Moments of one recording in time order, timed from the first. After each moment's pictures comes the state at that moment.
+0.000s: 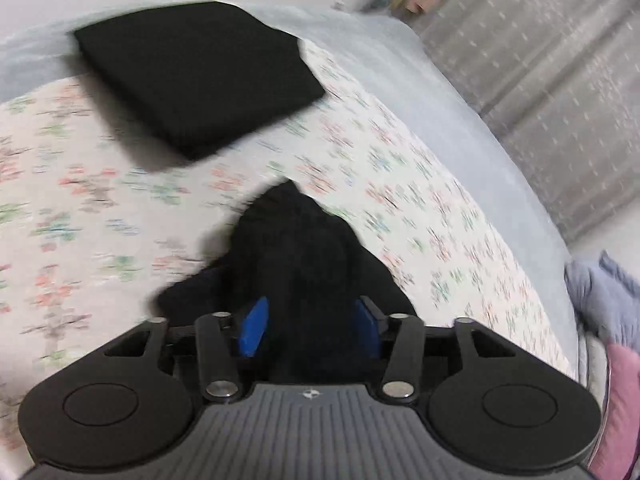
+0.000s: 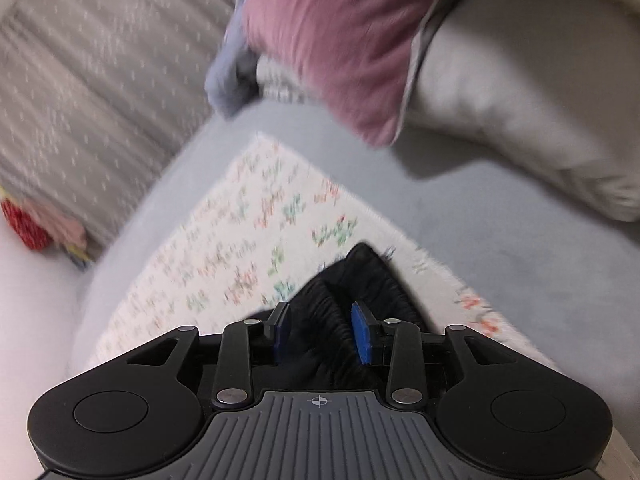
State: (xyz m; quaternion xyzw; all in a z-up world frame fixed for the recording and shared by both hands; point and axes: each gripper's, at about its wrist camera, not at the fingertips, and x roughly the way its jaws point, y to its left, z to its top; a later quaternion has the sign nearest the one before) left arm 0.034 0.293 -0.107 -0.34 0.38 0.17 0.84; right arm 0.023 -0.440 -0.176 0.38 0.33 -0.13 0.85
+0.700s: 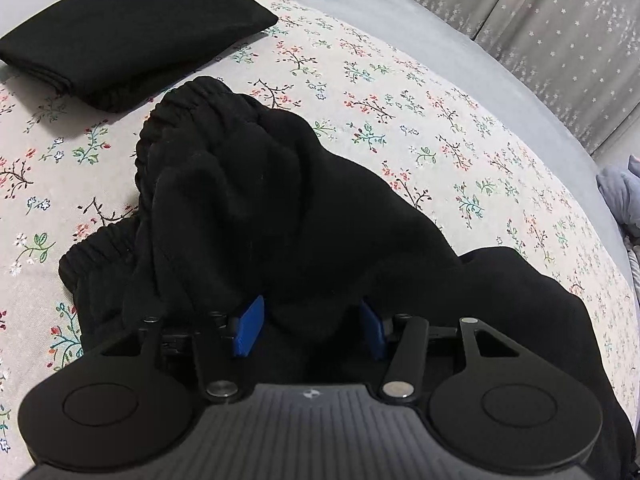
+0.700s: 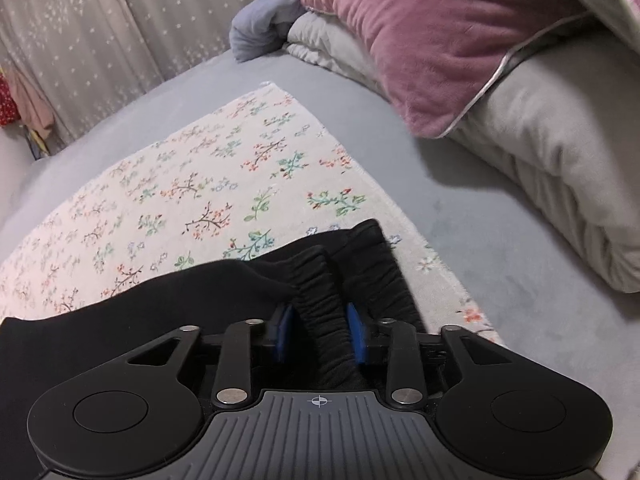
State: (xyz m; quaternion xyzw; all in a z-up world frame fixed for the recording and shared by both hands) left arm 0.070 0.244 -0.168 -0.24 0.45 0.16 0.85; right arm 0.025 -0.401 -0.164 0.22 0.37 -0.15 0.89
